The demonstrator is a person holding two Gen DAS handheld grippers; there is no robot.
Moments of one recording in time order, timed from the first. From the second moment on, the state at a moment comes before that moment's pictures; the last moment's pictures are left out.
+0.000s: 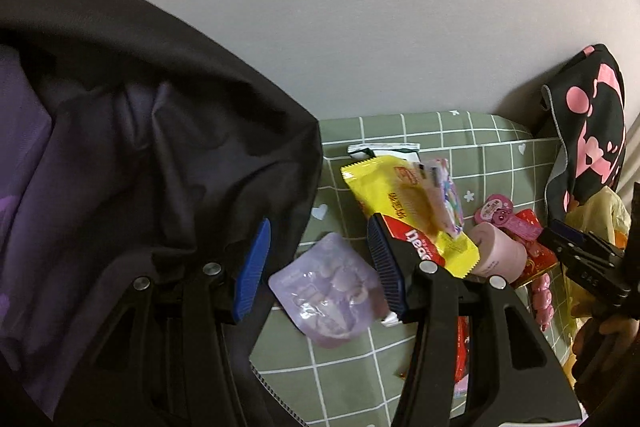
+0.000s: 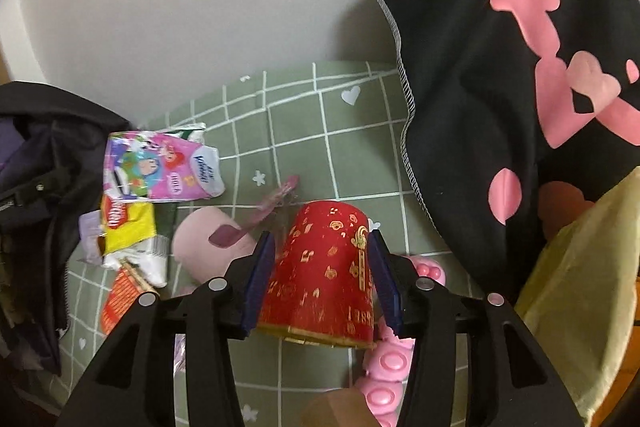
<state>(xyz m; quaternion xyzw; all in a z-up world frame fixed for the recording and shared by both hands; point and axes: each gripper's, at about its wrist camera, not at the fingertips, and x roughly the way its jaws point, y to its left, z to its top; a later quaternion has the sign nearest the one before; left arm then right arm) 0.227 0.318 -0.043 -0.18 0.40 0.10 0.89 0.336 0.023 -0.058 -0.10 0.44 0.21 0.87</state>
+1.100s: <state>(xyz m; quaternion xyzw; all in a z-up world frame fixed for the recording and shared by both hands) 0.244 0.296 -0.076 -0.15 0.47 0.00 0.87 0.324 -0.045 -0.048 -0.01 0.43 0.19 0.88</state>
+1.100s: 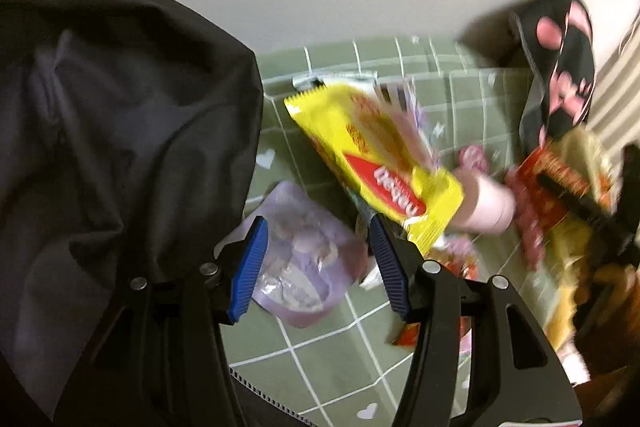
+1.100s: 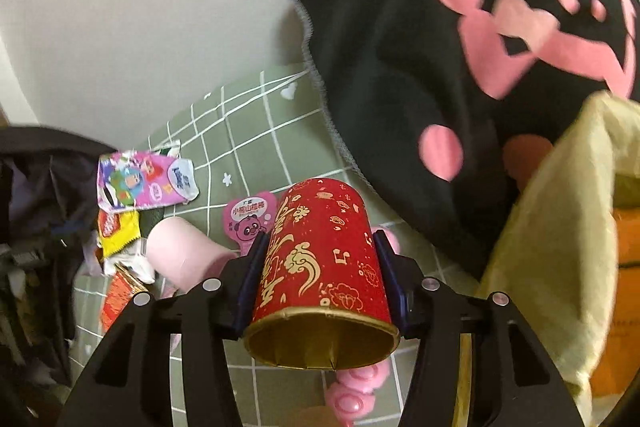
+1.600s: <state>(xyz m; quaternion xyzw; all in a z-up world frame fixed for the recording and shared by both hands) 0.224 0.323 -0.087 -0.19 0.47 0.08 0.86 0.307 -0.056 -0.035 -0.02 0.42 0.20 0.89</state>
